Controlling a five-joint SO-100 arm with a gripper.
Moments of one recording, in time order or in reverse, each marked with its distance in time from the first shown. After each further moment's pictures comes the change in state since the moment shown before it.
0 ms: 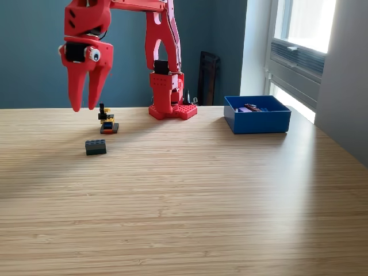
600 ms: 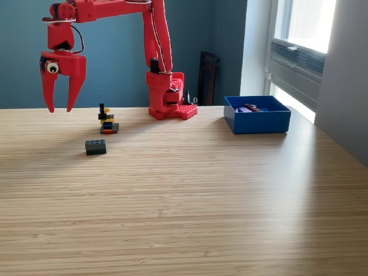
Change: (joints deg) arm 23.3 0.0 16.2 -9.3 3.8
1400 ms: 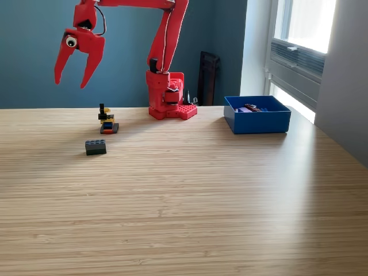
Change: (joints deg) arm 6.5 30.6 19.2 5.4 2.7
